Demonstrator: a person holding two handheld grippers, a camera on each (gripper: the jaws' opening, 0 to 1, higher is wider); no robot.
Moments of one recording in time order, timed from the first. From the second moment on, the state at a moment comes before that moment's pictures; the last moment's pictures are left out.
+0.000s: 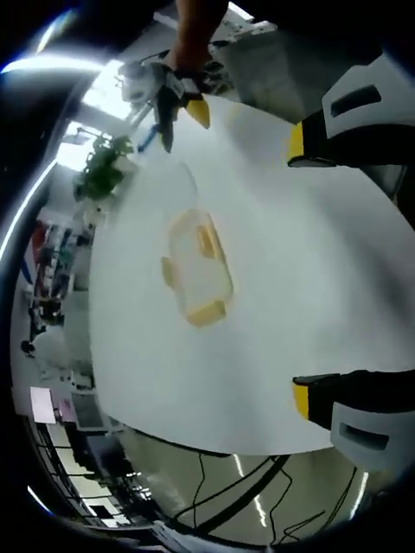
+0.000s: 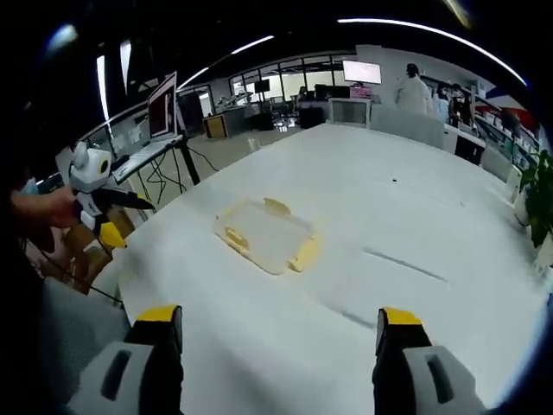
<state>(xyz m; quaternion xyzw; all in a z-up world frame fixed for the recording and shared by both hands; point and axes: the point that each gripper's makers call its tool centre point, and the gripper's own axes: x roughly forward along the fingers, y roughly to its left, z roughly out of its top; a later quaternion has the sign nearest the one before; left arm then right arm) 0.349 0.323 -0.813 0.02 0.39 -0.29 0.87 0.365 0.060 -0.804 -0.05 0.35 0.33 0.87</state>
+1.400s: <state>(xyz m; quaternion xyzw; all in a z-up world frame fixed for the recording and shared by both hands) 0.416 0.308 -0.831 0.14 0.38 -0.38 0.83 0.422 0.091 -0.809 -0.19 0.31 0.48 0.80</state>
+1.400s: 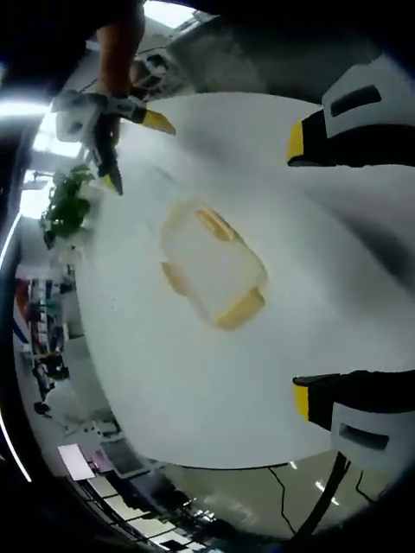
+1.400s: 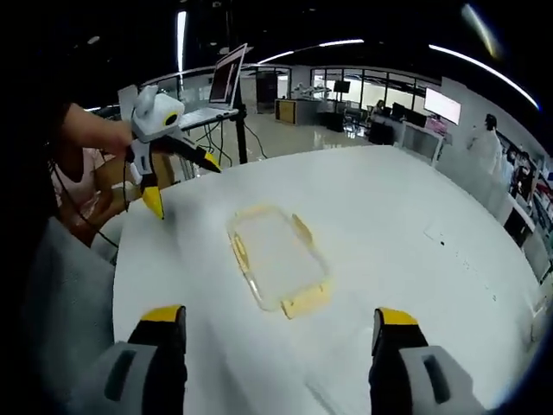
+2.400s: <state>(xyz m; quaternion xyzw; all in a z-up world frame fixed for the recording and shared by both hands) 0.460 0.291 -0.867 0.27 0.36 -0.51 0.73 0.452 0.107 -0.849 -0.29 0.32 0.58 0.69</state>
